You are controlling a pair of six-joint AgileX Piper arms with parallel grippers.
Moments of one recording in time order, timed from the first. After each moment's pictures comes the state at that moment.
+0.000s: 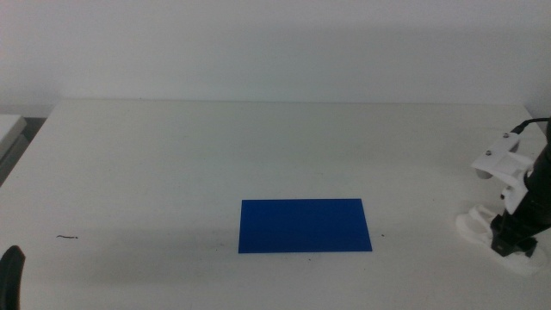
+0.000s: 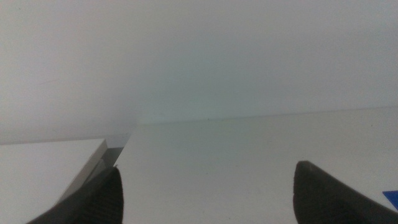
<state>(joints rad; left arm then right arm) 0.00 0.00 0.00 0.10 0.13 -0.05 0.02 1.78 -1.03 -0.09 0.80 -0.65</state>
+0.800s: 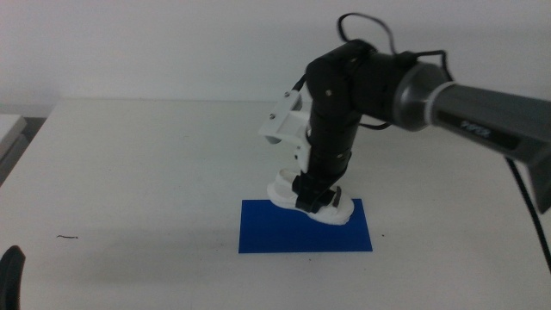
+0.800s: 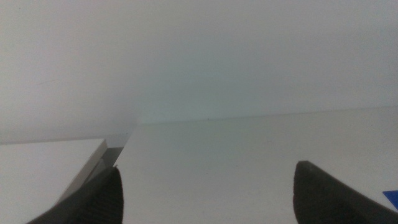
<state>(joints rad) 0.00 0.00 0.00 0.10 0.13 -0.05 0.64 2.12 -1.79 -0.06 1.15 -0.48</state>
